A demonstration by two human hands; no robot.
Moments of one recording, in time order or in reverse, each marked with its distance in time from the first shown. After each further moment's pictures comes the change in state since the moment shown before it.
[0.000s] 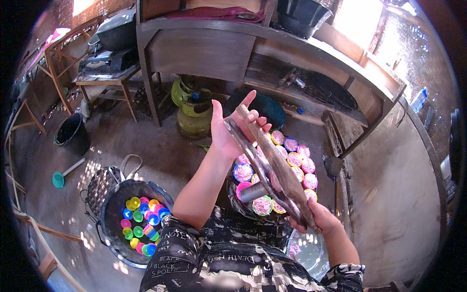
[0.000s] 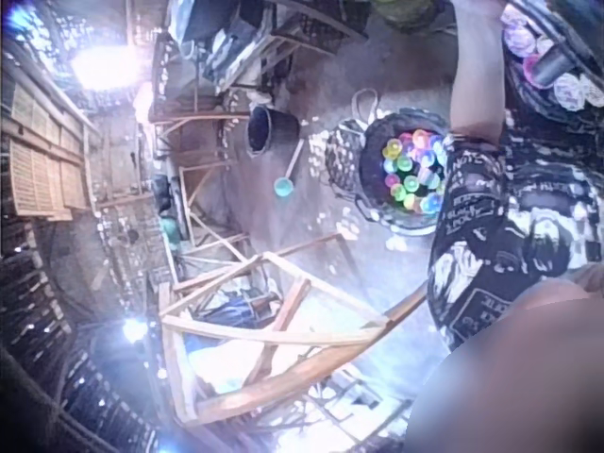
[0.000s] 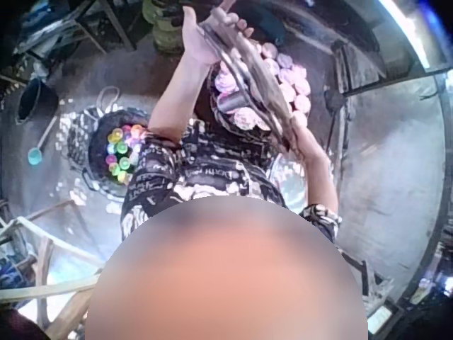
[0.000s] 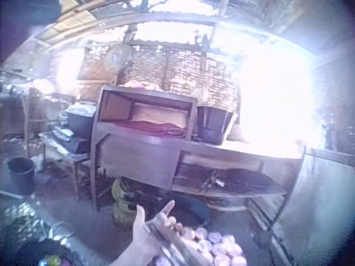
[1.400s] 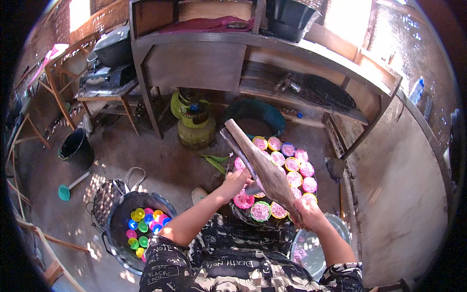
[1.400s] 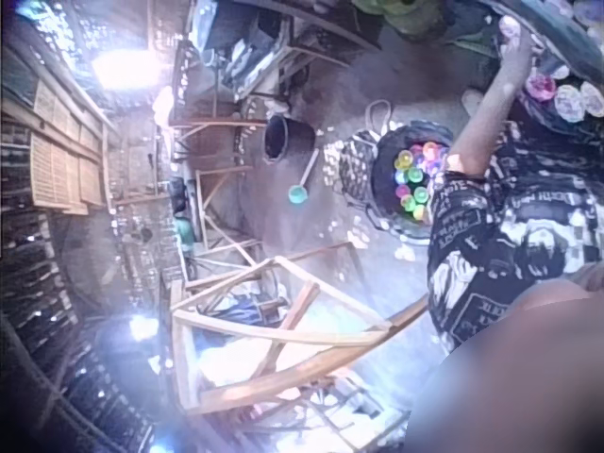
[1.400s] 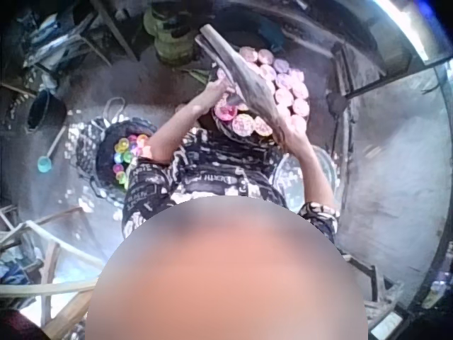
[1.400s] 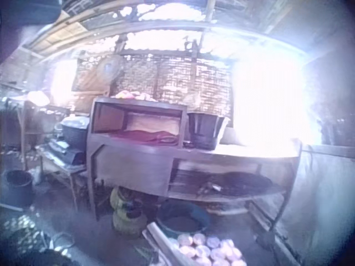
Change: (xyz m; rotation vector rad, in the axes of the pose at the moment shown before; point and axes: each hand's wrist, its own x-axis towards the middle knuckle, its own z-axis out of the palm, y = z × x) left_hand -0.076 -0.049 -0.042 1.612 0.647 -0.630; right_hand 0.024 0.012 -0.002 -0.292 0.426 -0.156
